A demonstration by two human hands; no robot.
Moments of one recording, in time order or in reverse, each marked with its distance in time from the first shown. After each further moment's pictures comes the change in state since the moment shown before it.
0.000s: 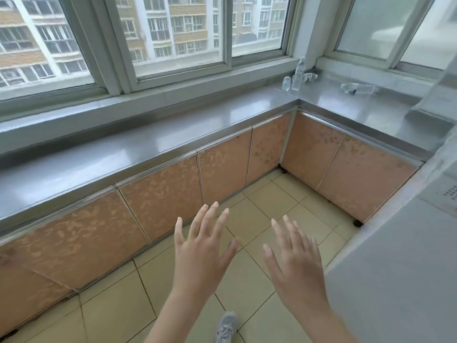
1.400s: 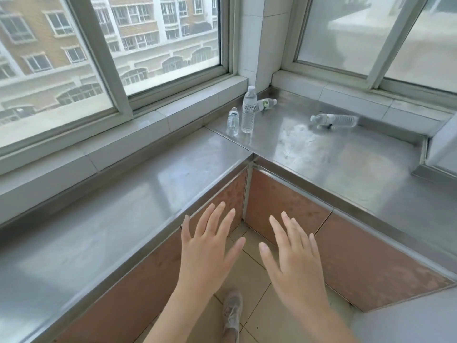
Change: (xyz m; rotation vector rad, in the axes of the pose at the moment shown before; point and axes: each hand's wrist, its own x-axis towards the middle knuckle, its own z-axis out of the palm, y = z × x) left_hand 0.693 0.149 0.323 -0.049 -0.122 0.200; right_hand 0.672 0.296 0.047 -0.014 0.011 0.191
